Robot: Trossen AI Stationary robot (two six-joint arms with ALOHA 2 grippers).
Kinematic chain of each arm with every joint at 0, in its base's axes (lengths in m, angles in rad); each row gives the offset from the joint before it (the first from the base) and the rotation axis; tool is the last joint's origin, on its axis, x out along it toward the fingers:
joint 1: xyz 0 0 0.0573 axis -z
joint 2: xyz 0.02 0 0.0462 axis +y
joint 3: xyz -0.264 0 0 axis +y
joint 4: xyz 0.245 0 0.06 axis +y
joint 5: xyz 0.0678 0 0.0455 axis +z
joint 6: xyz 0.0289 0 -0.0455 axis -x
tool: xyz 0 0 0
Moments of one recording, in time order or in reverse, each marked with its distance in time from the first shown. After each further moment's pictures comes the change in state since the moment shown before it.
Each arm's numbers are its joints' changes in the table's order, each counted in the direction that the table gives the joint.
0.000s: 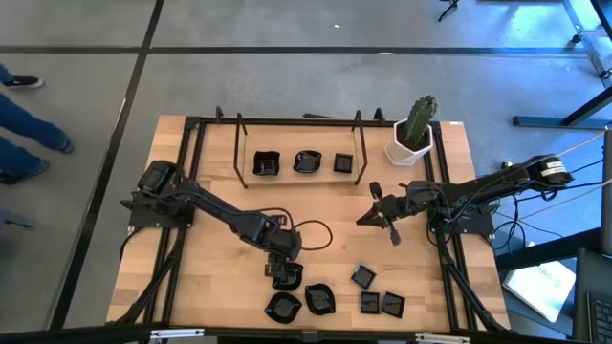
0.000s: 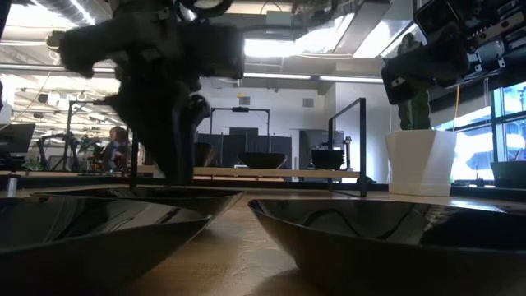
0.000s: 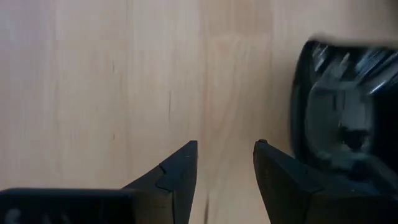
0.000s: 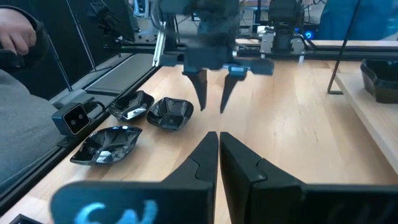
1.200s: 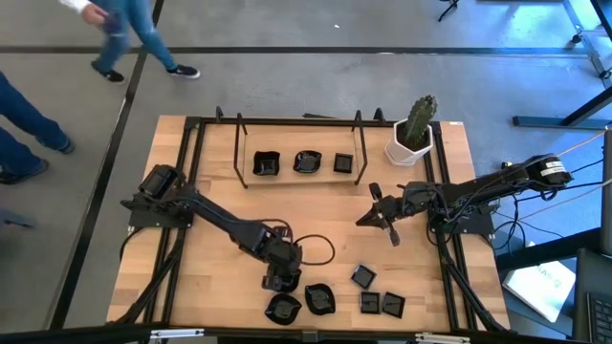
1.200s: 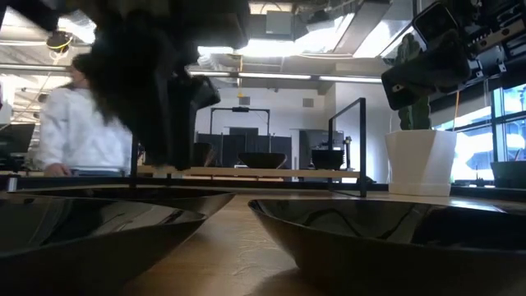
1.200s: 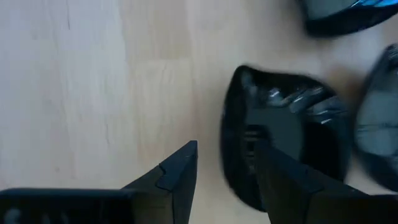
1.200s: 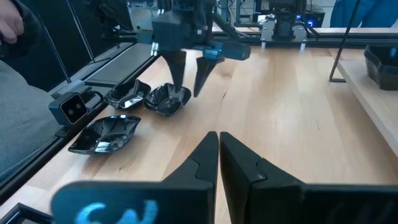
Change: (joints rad) left arm 0.066 0.025 -0.075 -0.004 -0.055 -0.034; right arm 0.000 0.014 0.000 0.027 -0.001 0.001
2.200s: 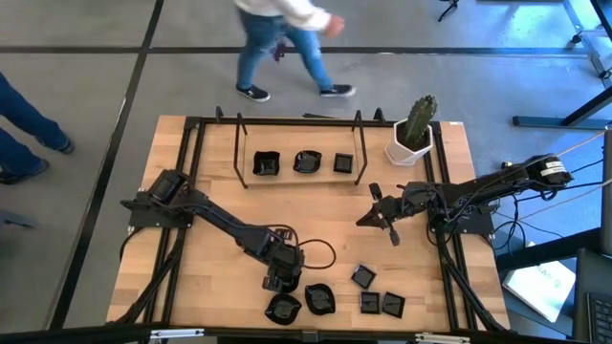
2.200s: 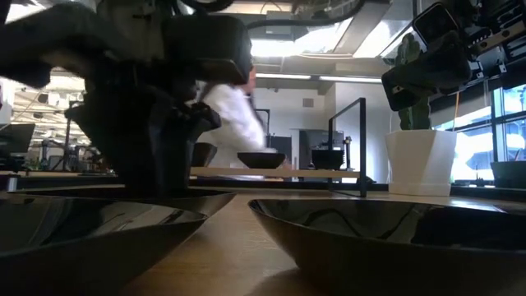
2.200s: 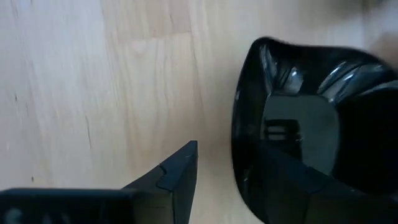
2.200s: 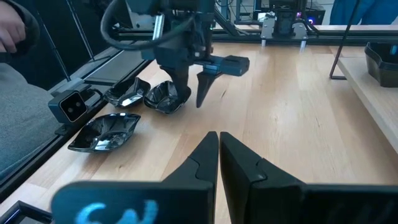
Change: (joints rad) left arm 0.006 0.078 0.001 -0.017 0.019 -0.032; right arm 0.000 0.000 0.000 0.009 0.000 -0.001
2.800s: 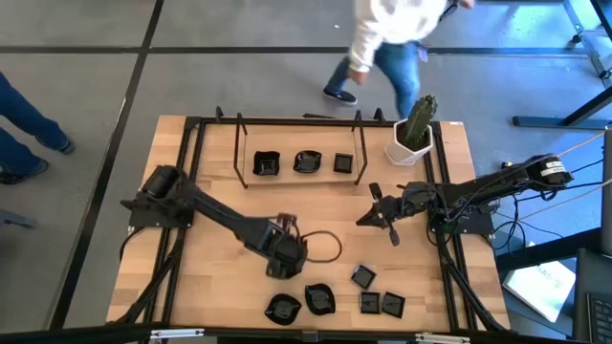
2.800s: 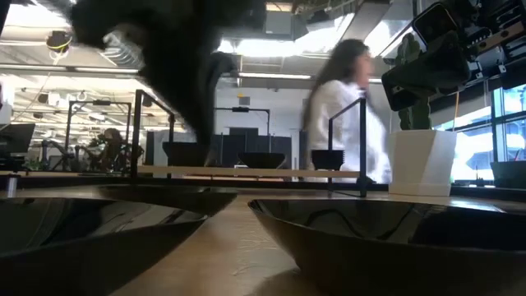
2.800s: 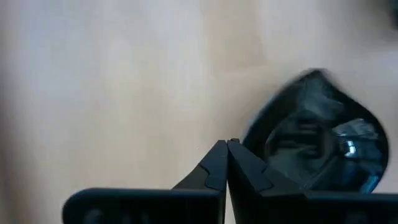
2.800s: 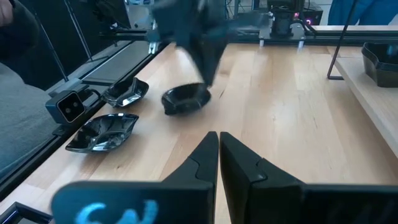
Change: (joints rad) left arm -0.016 -0.045 -0.135 0.214 0.203 -0.104; right arm 0.000 0.000 0.000 0.000 -0.008 0.001
